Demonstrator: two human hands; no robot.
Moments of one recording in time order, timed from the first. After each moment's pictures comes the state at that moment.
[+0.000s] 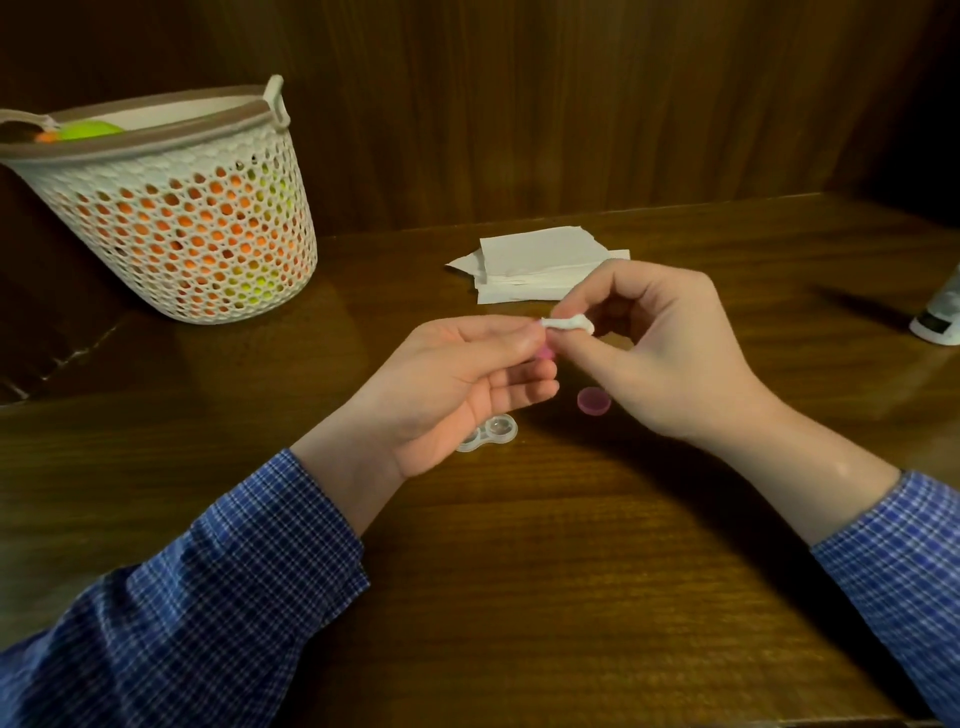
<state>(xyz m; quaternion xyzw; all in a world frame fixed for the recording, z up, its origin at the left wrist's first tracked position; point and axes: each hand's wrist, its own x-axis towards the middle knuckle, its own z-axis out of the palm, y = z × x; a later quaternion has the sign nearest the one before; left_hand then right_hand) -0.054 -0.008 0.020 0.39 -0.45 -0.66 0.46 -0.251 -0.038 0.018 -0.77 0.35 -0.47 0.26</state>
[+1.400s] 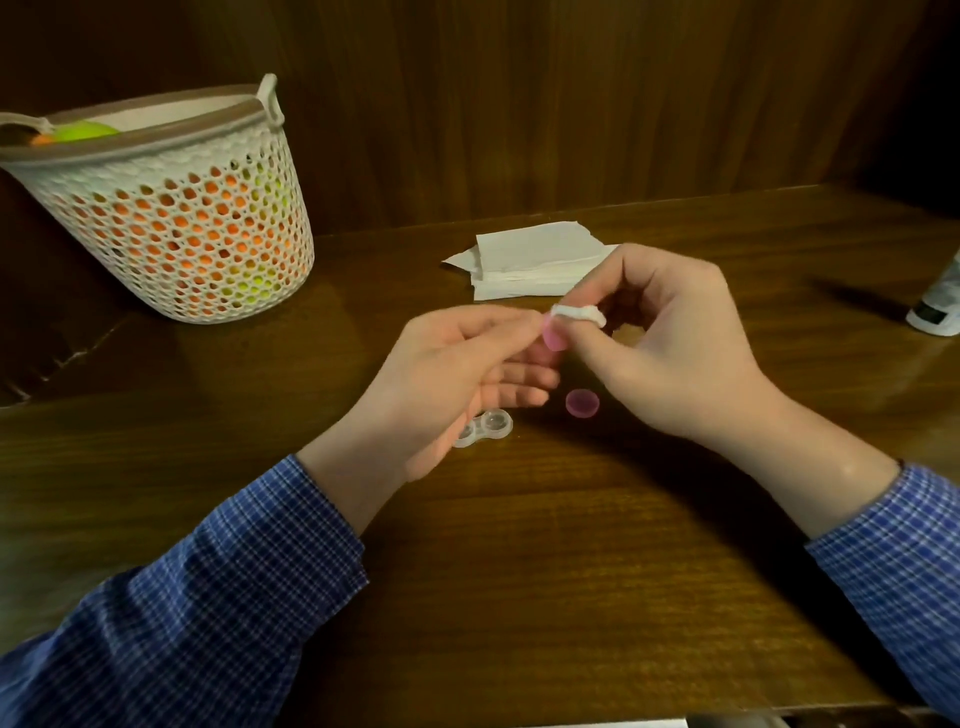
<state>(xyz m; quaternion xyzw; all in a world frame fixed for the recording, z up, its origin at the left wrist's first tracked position) -0.065 0.003 0.027 0.47 -0.51 -0.55 0.46 -0.253 -0.032 0.023 -0.76 0.37 -0.48 0.24</state>
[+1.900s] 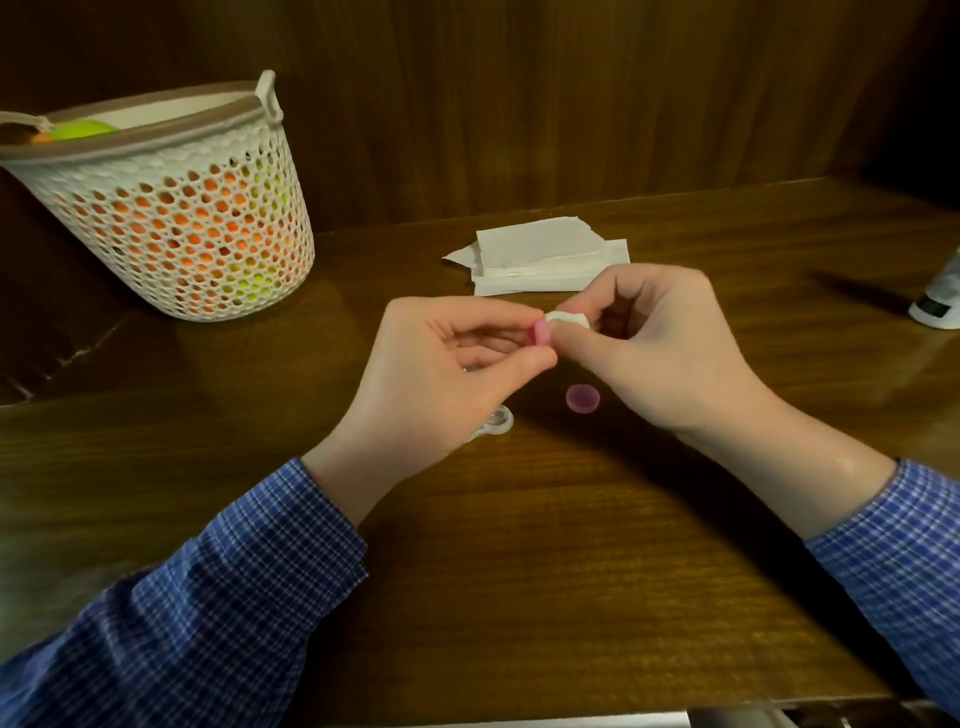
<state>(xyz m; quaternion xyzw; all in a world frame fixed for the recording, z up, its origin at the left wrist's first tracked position) -0.062 0.013 0.023 0.47 -0.70 -0.23 0.48 -0.246 -0.025 0.023 -0.70 0.42 -0.47 0.35</state>
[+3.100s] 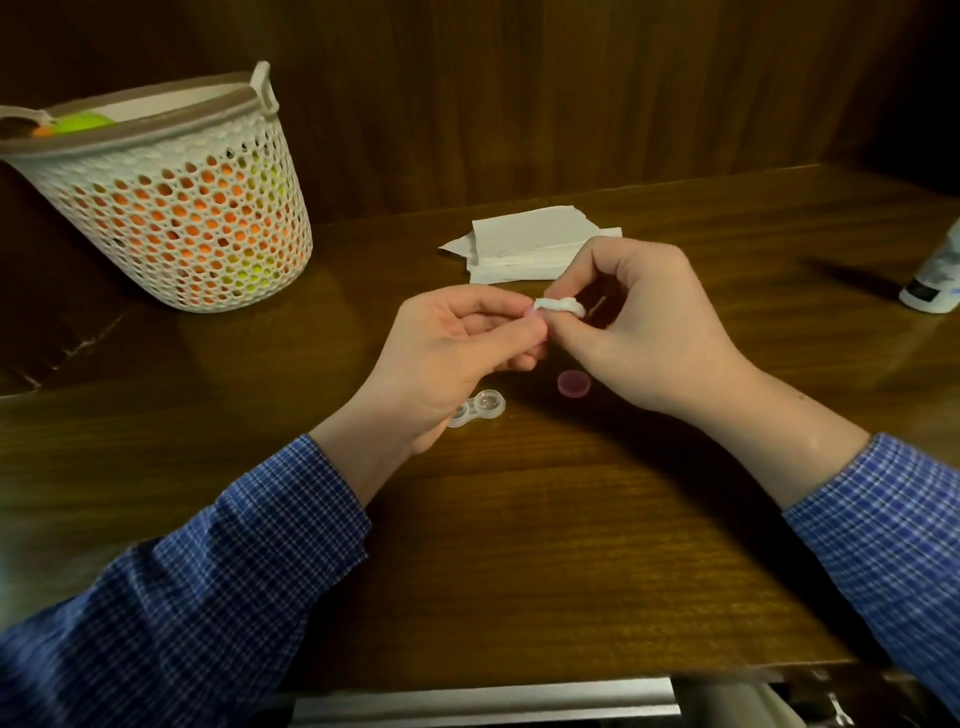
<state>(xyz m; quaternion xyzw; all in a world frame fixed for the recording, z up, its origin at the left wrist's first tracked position) -0.066 -0.004 0.013 0.45 -0.55 -0.49 0.51 -0.251 -0.034 0.022 -0.77 0.41 -0.43 0.23</state>
